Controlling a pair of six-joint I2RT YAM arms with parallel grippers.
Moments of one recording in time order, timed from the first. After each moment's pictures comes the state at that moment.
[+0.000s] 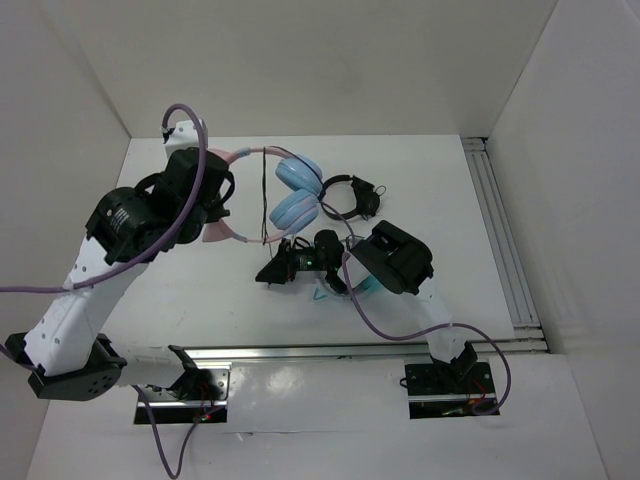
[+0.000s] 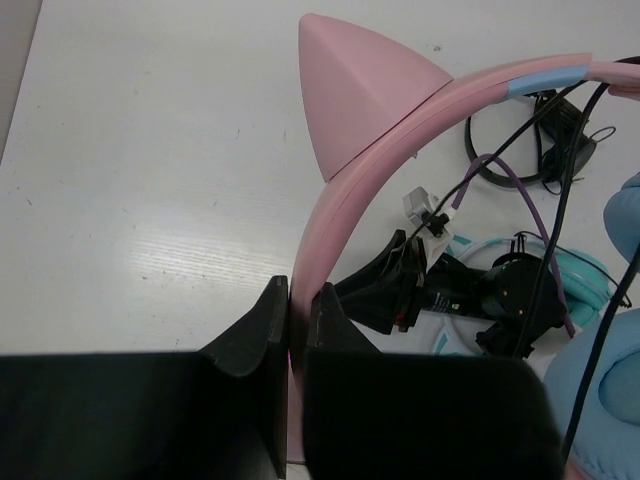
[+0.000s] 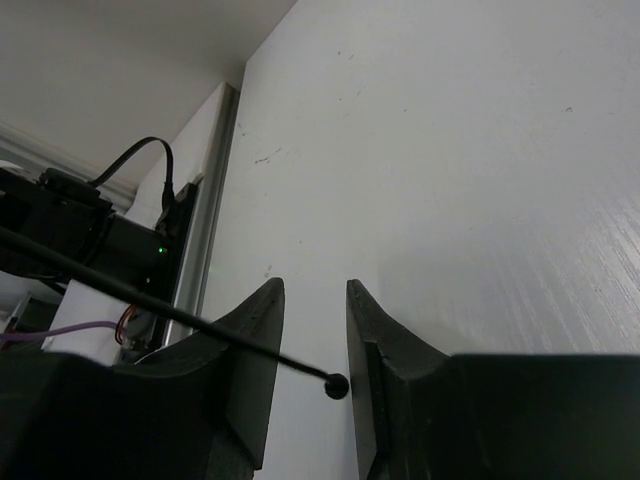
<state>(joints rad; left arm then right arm) -0.73 1.29 1.91 -1.33 -0.70 -0.62 0.77 2.33 1.02 1.29 -0.77 0.75</state>
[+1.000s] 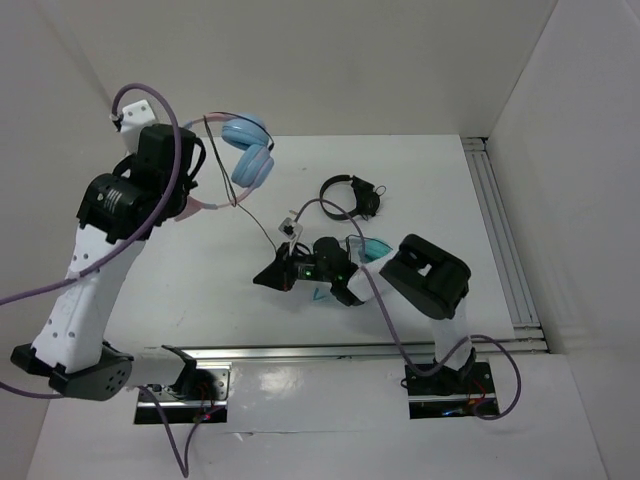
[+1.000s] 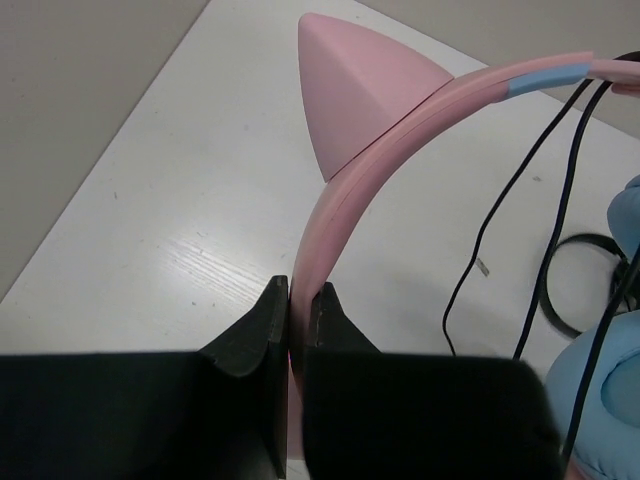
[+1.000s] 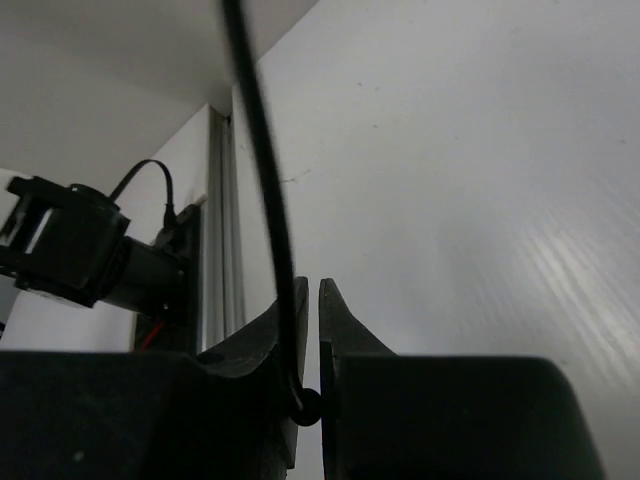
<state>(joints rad) -0.47 1.28 1.87 -1.24 -0.78 -0.63 0.87 2.03 0.83 1.11 -0.53 0.62</state>
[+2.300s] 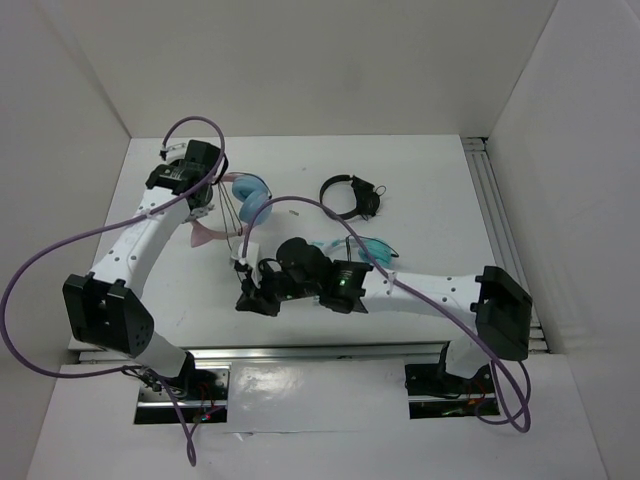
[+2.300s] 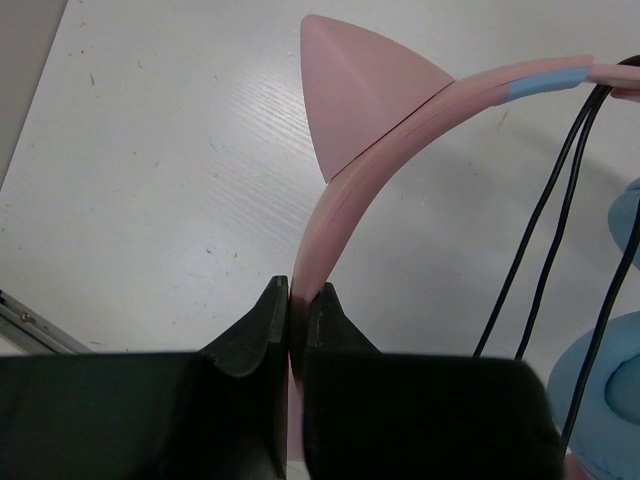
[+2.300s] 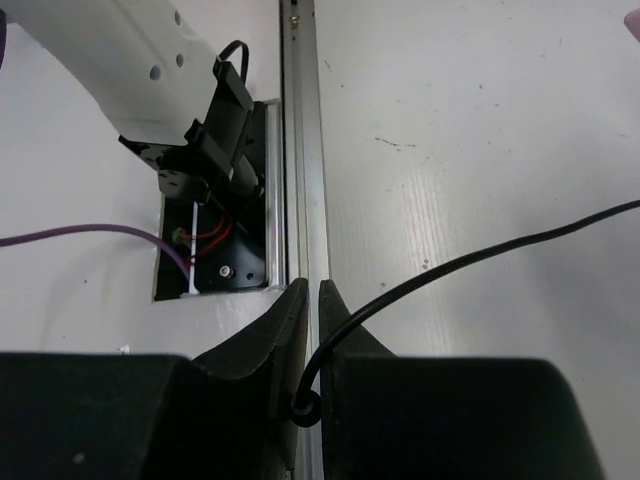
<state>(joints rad) -0.21 1.52 1.48 -1.04 -0.58 -0.61 1.21 1.55 1.14 0.09 -0.31 0.05</state>
